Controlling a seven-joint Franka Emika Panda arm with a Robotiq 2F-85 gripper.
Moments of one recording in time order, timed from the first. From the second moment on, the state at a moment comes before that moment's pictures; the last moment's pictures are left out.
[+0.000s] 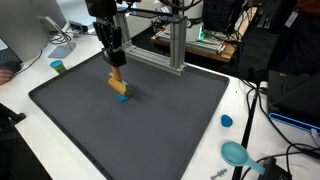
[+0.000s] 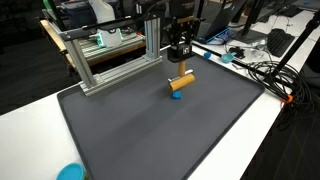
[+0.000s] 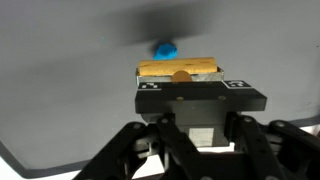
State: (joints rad) arm -0.04 0.24 0.02 -1.95 0.02 2.38 0.18
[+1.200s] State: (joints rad) arm 0.00 0.31 -0.02 -1.92 0.02 2.37 0.26
